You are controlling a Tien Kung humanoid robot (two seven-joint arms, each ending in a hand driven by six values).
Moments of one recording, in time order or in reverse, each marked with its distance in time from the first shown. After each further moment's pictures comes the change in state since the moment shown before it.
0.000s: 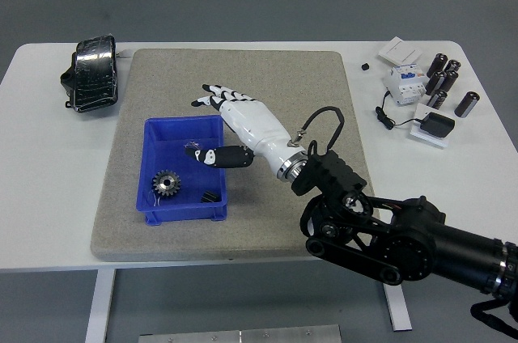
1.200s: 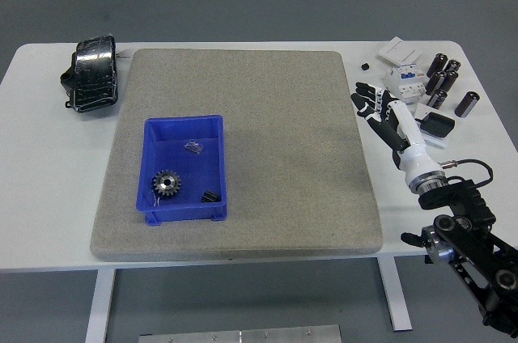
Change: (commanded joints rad) left arm 0.001 0.018 0.025 0.005 -0.036 0.005 -0.010; right arm -0.497 -0.149 0.607 0.041 0.625 0.135 0.409
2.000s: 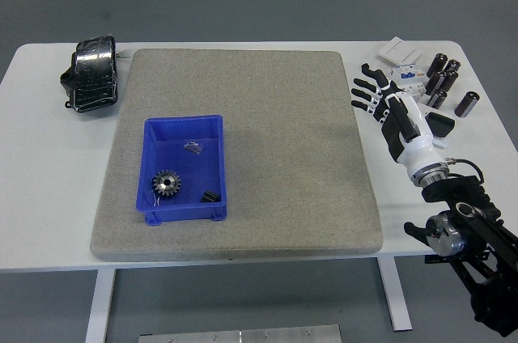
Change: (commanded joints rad) left arm -0.008 0.003 0.011 -0.007 0.008 0.009 -0.007; right arm 0.002 0.026 0.066 0.020 0.256 0.116 0.012
